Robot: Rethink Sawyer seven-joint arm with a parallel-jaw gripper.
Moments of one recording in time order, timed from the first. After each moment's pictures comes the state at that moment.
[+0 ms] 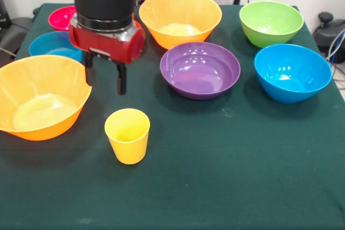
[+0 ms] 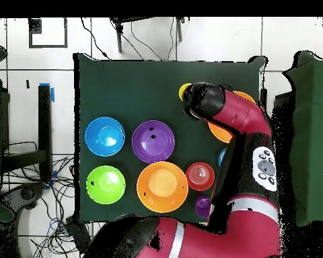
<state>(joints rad) -0.31 -0.45 -0.12 1.29 0.15 0.57 1.72</state>
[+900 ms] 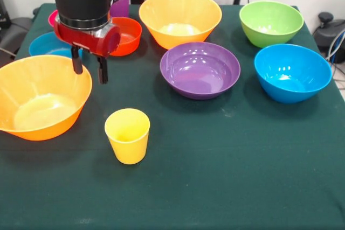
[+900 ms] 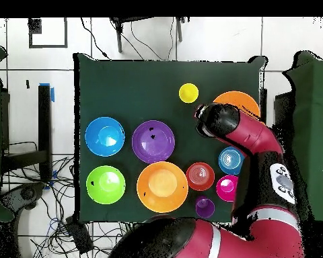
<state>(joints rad) -0.41 -0.45 -0.09 1.42 0.11 0.52 1.72</state>
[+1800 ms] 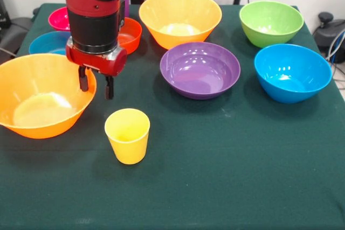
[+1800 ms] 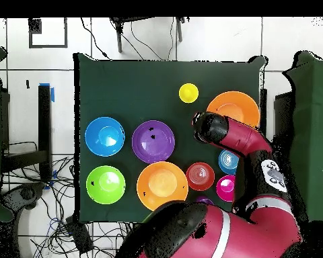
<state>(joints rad) -0.44 -0.38 -0.03 1.42 -0.03 0.41 1.72</state>
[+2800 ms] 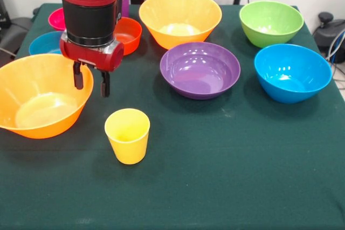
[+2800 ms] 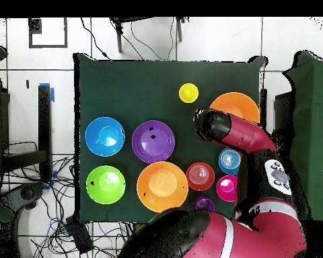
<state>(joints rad) -0.45 -0.42 -0.02 1.42 -0.05 0.41 1.72</state>
